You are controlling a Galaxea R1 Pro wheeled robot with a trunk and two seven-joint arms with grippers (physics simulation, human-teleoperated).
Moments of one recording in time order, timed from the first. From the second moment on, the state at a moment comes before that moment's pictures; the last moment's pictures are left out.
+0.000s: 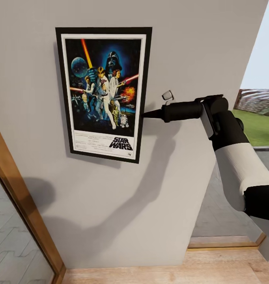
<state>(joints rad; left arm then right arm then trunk) 0.04 0.14 0.56 -0.71 0.00 0.01 -0.28 -1.43 -0.09 0.16 -0.95 -0.07 0.83 1.43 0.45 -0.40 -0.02</state>
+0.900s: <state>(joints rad) 0.04 0.14 0.56 -0.71 0.00 0.01 -0.28 -1.43 -0.09 0.15 -0.95 -0.07 0.83 1.43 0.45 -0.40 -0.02</state>
